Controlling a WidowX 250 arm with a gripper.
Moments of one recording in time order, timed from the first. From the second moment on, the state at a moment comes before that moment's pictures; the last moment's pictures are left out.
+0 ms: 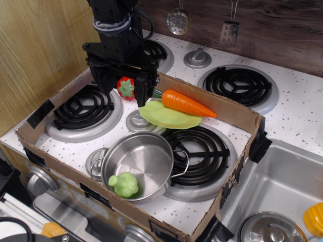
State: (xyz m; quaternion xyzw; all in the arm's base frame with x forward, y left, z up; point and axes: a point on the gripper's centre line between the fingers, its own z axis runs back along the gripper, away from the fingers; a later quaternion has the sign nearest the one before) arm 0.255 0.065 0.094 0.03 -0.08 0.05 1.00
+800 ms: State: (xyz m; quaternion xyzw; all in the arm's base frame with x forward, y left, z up) arm 0.282 0.051 0.106 0.03 -0.04 0.21 0.98
